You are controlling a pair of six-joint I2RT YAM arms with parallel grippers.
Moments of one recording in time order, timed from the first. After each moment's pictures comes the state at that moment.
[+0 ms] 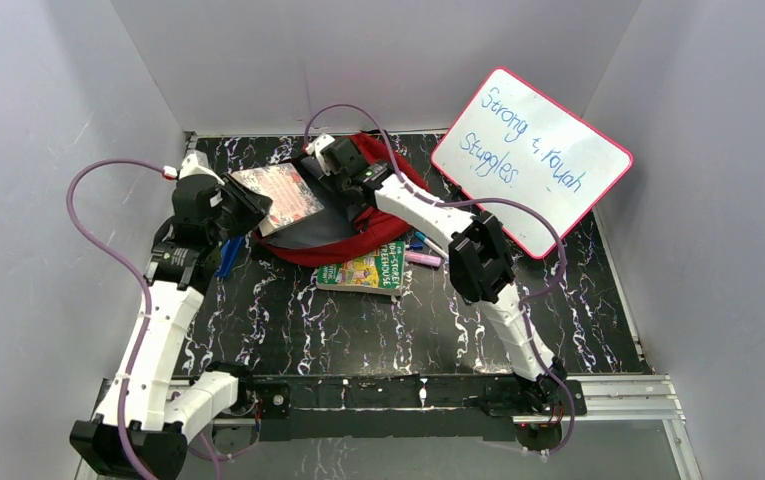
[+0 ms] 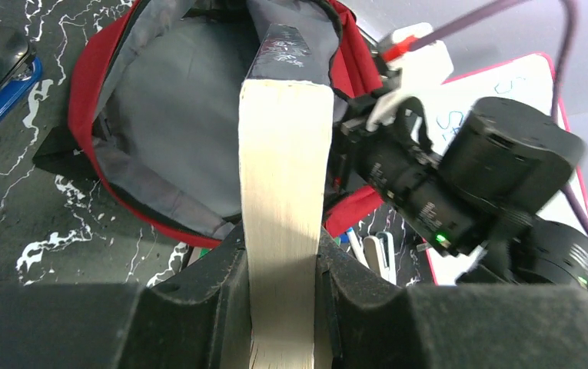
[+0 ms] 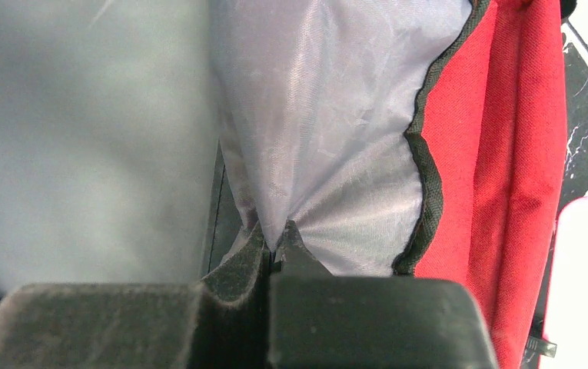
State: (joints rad) left arm -0.16 0.94 1.09 -0.59 -0.04 -0.75; right arm 0.84 2.36 2.20 -0.61 0.24 -0.14
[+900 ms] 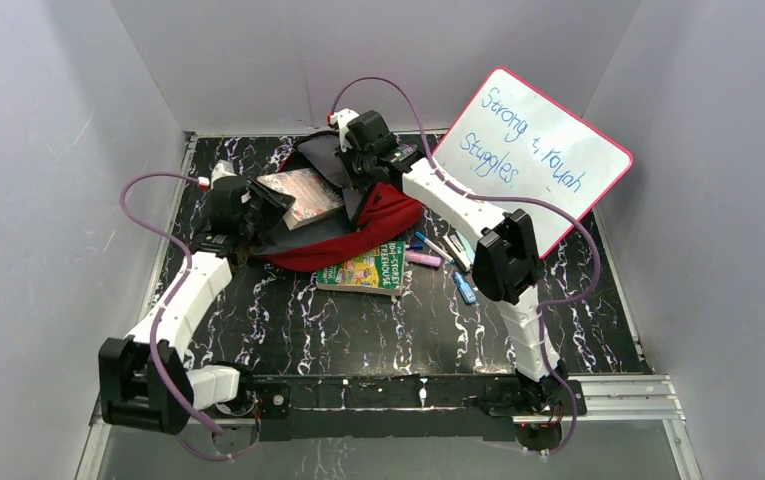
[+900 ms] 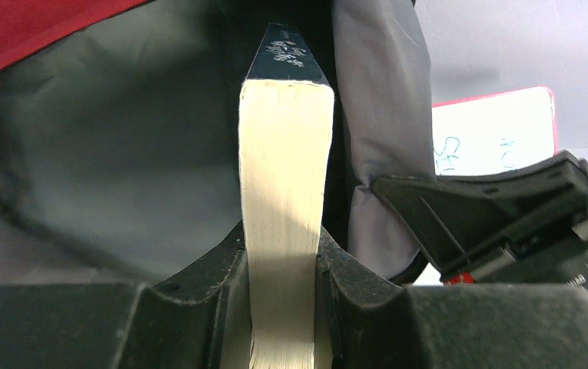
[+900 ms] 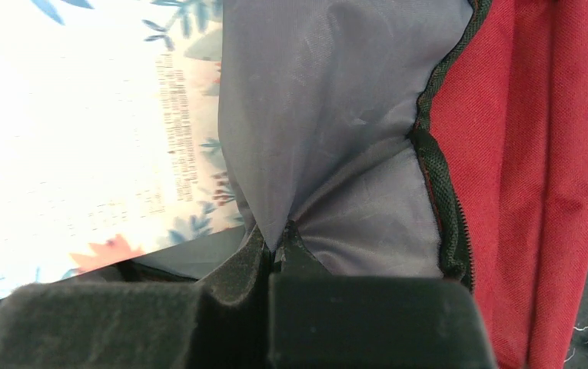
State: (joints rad) left arm -0.16 1.17 0.85 -0.16 0.02 -0.93; right arm 0.75 2.20 2.14 -0.62 -0.06 0.07
